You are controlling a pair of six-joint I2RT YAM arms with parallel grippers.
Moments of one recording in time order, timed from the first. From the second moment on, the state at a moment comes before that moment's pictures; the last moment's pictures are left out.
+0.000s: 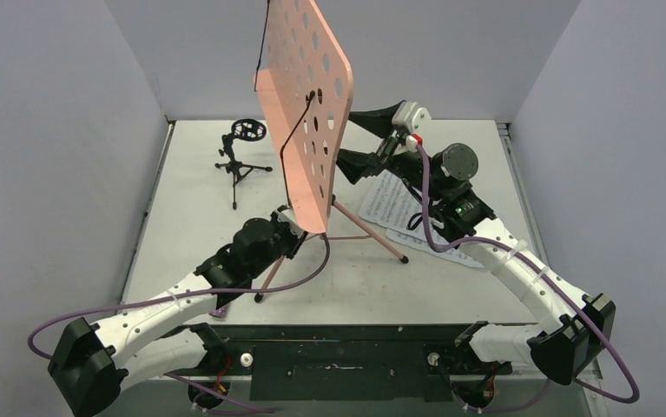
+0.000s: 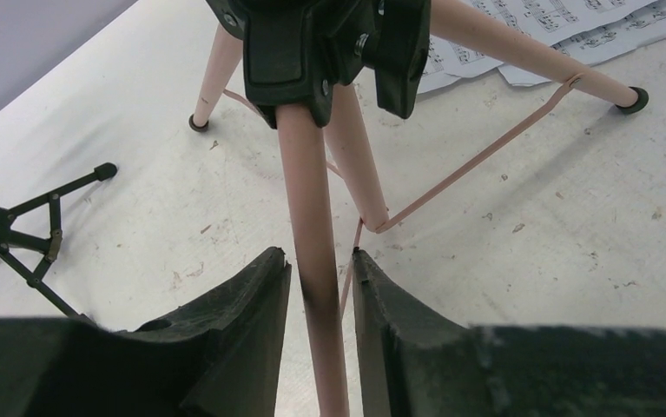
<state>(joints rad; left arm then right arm) -0.80 1.00 0.61 0.08 -0.19 0.16 0.63 1.26 1.23 0.43 -0.47 -0.03</state>
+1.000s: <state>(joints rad) -0.80 0.90 0.59 0.06 -0.18 0.16 0.45 1.43 1.06 -0.20 0.03 0.37</state>
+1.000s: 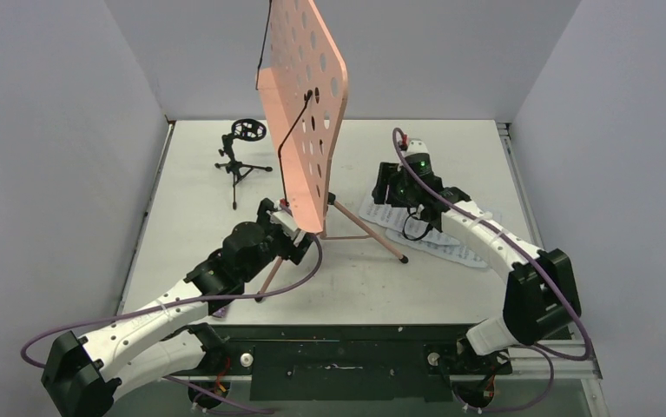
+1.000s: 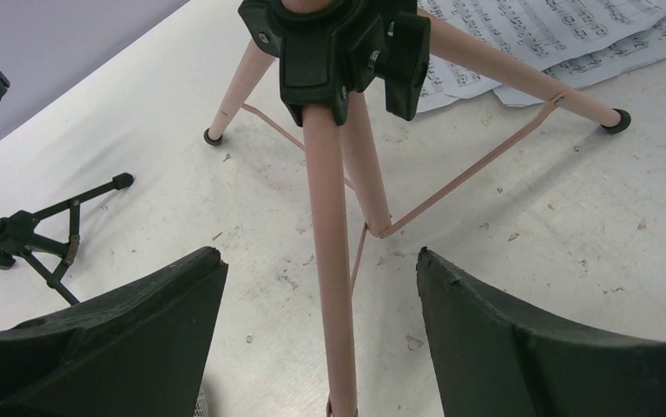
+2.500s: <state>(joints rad) -0.73 0.91 0.60 0.06 -0.19 0.13 -0.19 1.78 1.08 -0.31 0.20 0.56</state>
